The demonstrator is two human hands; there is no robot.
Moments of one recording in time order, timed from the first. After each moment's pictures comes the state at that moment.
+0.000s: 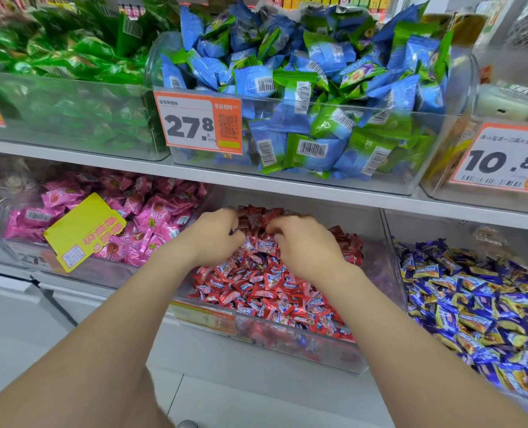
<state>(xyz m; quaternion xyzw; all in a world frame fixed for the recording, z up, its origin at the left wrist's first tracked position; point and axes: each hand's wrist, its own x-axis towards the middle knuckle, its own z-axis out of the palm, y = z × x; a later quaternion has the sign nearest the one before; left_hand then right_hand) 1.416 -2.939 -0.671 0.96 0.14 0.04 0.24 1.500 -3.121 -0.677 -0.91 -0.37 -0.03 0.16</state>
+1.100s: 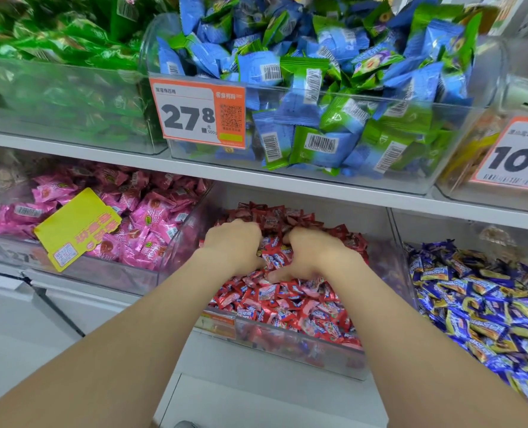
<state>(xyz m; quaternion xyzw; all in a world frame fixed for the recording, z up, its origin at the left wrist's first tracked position) 1.446 -2.971 -0.696 0.99 0.14 -0.03 0.03 1.526 -3.116 -0.685 -0.93 -0.32 0.14 -0.03</state>
